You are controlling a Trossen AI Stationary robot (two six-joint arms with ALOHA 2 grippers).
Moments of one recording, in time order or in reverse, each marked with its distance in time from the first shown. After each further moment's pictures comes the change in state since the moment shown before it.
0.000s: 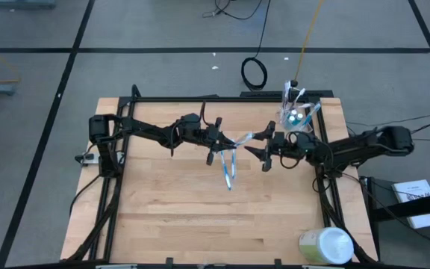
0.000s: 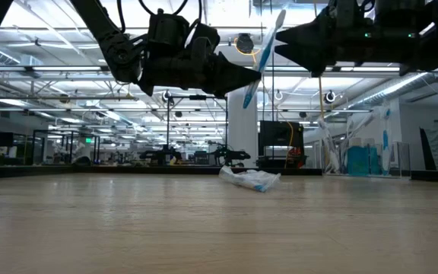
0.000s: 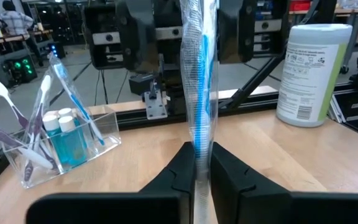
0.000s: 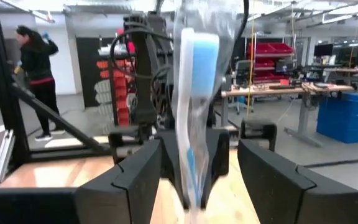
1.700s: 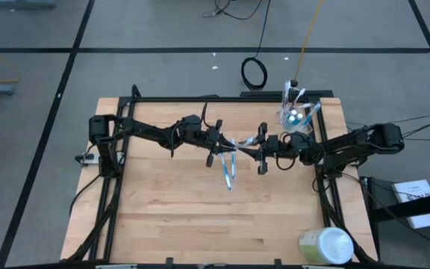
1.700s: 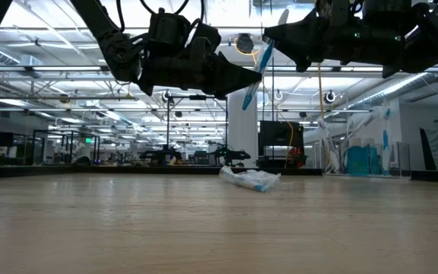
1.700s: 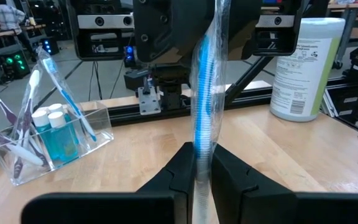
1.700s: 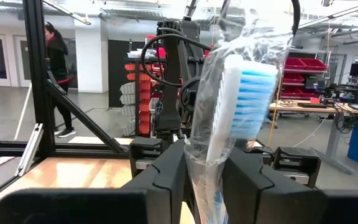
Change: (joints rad) left arm -0.013 0.000 0.000 -0.025 0.000 0.007; right arm 0.000 0.144 0.062 0.121 -0.135 -0.060
